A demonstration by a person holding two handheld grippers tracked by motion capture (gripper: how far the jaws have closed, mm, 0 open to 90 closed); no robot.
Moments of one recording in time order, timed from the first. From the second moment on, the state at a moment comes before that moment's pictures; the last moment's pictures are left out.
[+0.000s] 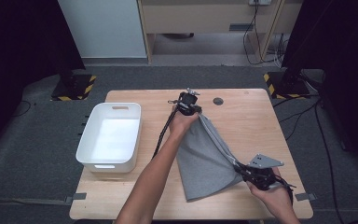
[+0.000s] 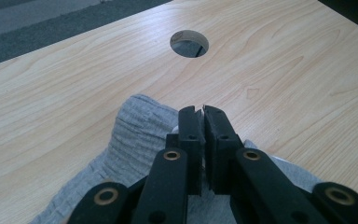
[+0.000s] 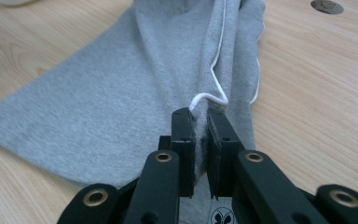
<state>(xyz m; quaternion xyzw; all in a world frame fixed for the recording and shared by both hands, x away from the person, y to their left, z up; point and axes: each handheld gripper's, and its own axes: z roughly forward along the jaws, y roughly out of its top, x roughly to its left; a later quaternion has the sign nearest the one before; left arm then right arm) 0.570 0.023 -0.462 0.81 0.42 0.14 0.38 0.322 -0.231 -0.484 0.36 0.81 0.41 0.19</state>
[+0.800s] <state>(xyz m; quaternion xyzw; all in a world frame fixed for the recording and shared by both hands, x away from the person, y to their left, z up) 0.552 0.027 -0.453 0.79 0.42 0.16 0.43 0.320 -0.233 -0.490 0.39 0.80 0.39 0.24</state>
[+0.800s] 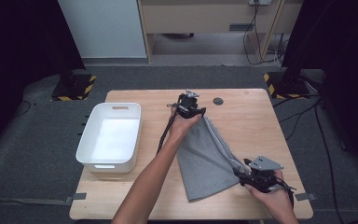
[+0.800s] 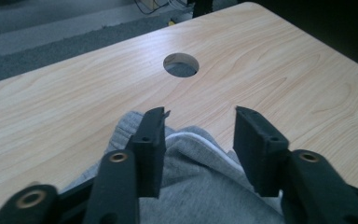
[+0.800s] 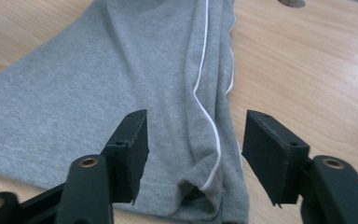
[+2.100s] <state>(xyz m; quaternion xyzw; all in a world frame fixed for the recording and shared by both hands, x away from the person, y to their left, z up) 0.502 0.073 -0.442 0.79 0.40 0.16 0.43 0.397 -0.177 -0.450 0.38 0.78 0.42 0.26</state>
